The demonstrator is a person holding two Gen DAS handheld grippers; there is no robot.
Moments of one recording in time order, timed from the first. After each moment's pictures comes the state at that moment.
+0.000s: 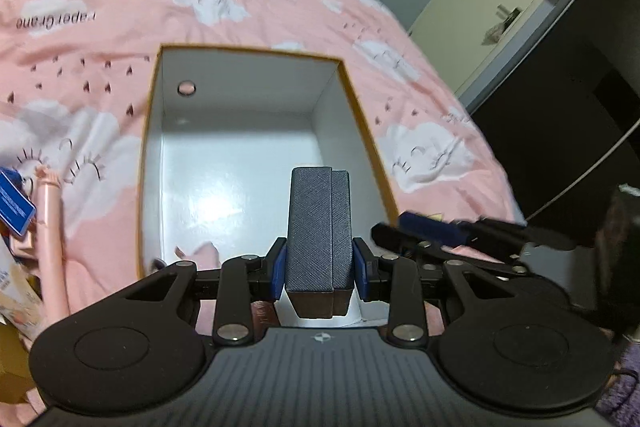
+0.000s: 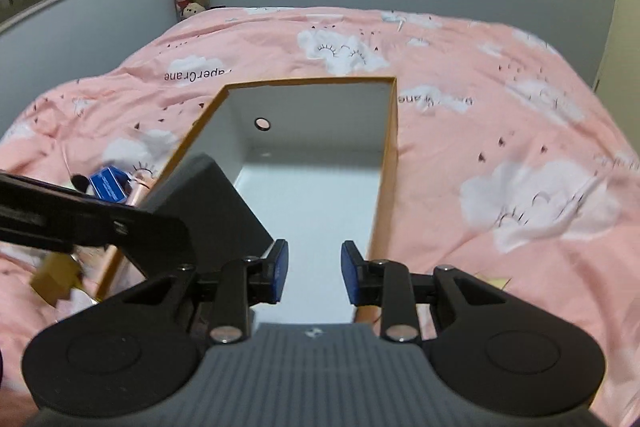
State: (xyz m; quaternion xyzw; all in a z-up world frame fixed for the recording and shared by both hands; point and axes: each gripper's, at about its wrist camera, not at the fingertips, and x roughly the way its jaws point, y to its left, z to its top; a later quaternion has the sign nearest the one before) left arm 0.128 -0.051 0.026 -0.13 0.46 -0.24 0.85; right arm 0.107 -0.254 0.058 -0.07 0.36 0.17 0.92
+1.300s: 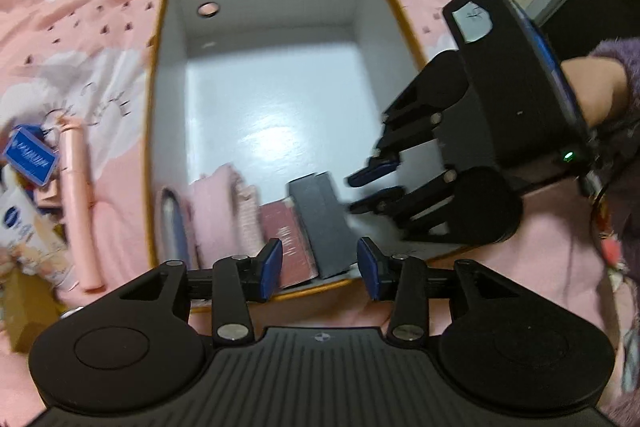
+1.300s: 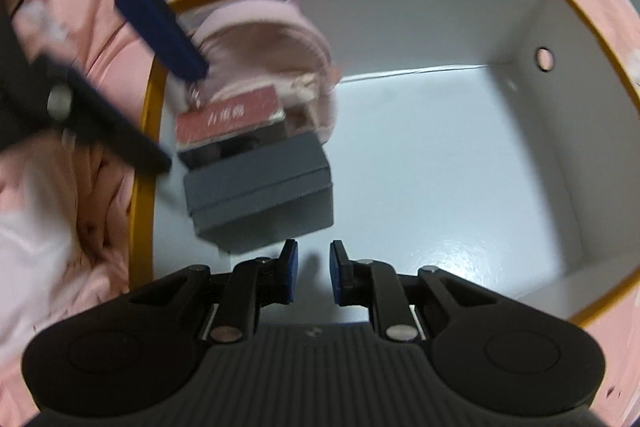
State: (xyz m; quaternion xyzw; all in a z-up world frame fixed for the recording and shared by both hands) left arm 0.122 -0.077 0.003 -0.04 0.56 -0.16 0.81; right arm 0.179 -0.199 -0.021 -0.43 0.45 0.51 0.60
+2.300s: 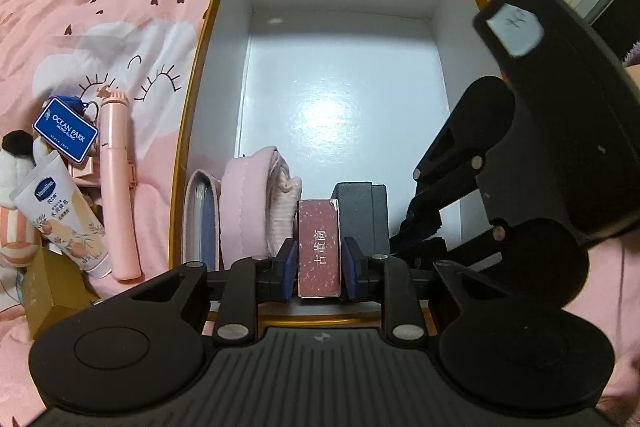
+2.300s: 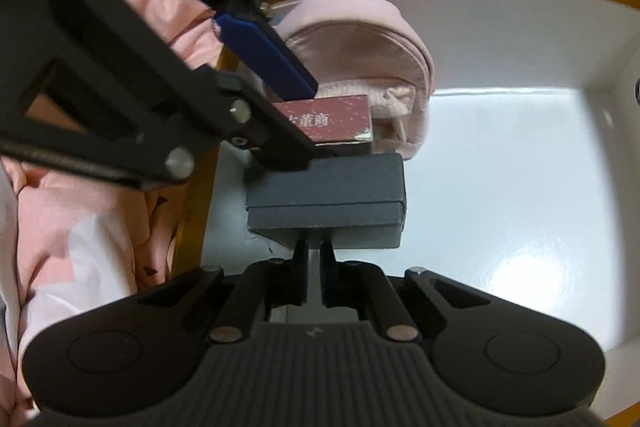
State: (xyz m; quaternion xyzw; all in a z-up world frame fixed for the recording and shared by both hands) left arm 0.128 -0.059 -0.026 -0.03 0.56 -0.11 0.82; right arm 0.166 -0.156 -0.040 -0.31 0.54 0.47 0.62
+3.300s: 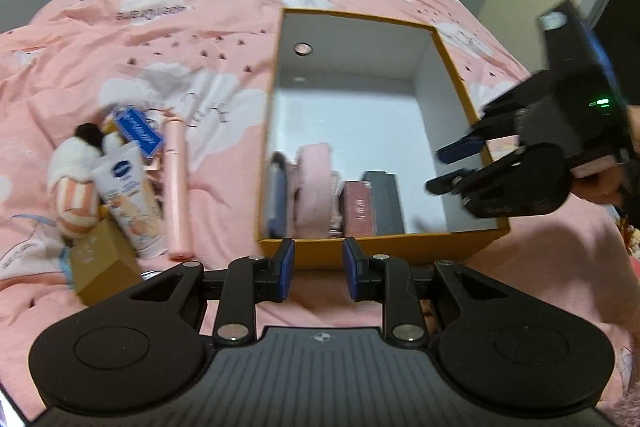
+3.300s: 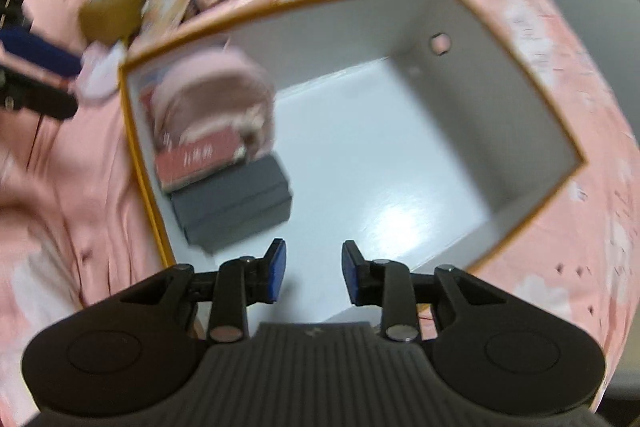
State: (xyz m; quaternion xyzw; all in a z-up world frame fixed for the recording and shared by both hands) left arm 0.036 0.006 0.010 -0.06 0.45 -0.12 0.88; right arm 0.103 -0.190 0.023 -0.32 0.48 0.21 0.79
